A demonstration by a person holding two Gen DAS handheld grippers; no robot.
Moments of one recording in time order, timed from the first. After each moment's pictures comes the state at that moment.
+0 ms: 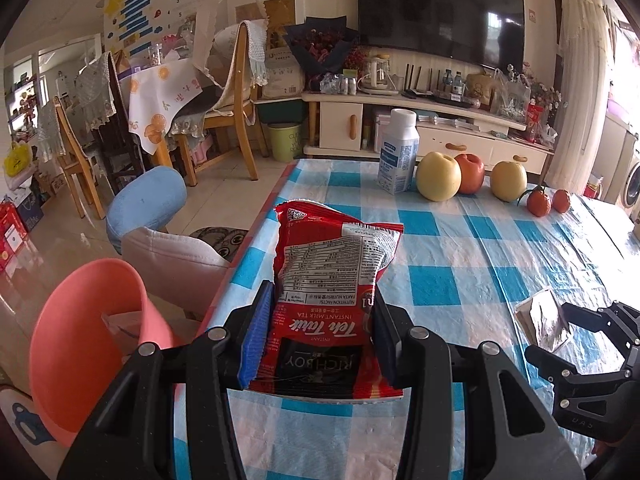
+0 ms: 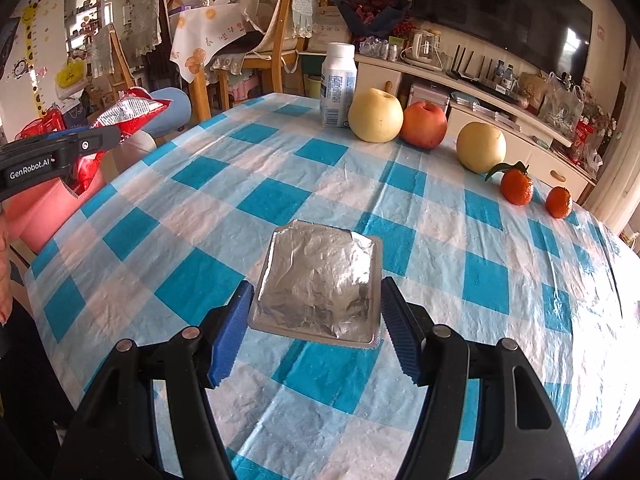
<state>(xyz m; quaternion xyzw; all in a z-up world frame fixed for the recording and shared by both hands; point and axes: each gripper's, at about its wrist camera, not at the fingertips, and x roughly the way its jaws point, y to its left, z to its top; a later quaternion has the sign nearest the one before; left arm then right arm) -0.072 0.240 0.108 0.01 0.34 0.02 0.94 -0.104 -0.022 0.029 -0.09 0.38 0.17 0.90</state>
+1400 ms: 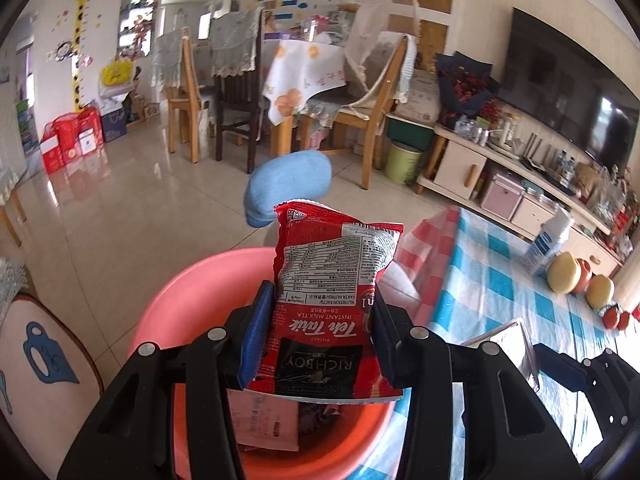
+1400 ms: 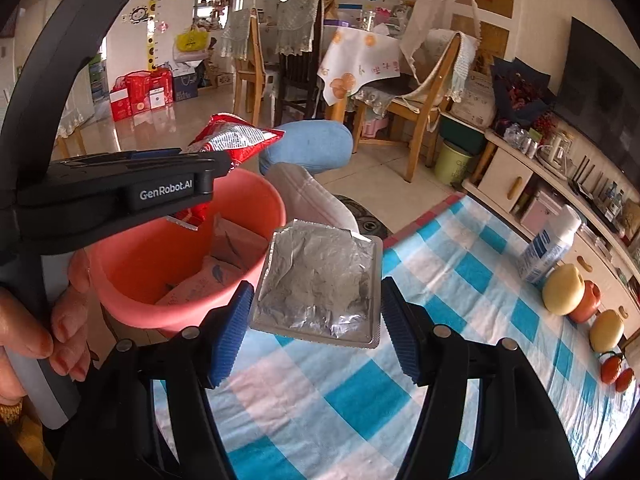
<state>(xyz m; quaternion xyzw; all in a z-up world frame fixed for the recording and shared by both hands) -0.092 0.439 0.128 -0.13 0.31 0.20 0.92 -0.114 0.233 0.084 -0.19 0.31 0.36 0.86</state>
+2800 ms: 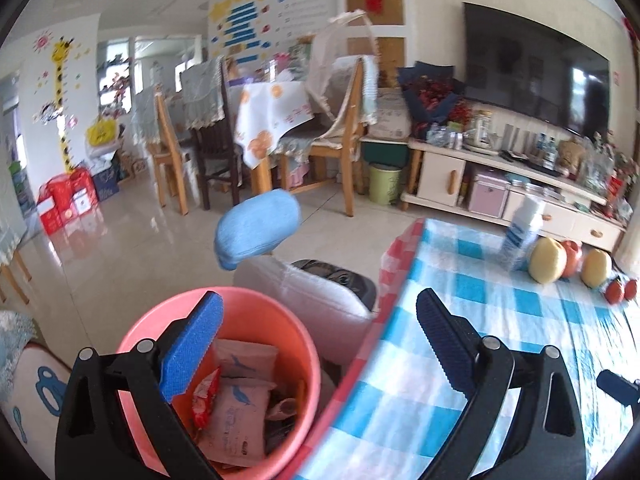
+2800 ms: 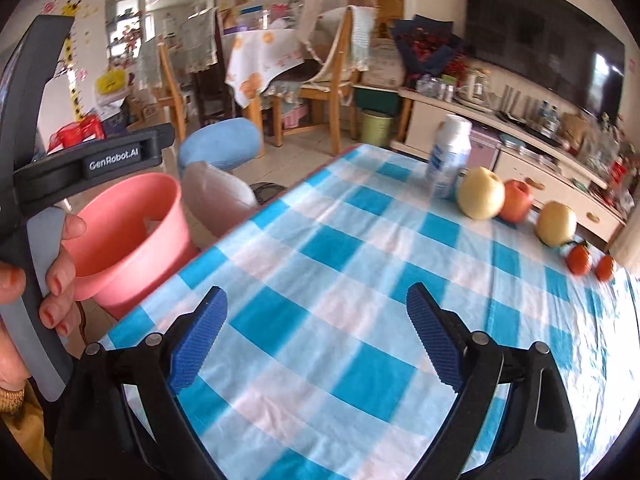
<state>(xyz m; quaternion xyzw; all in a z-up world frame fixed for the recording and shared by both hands) -0.081 0.342 0.146 -0.03 0.26 0.17 0.95 -0.119 0.103 0.078 -0.08 0.34 0.23 0.91</state>
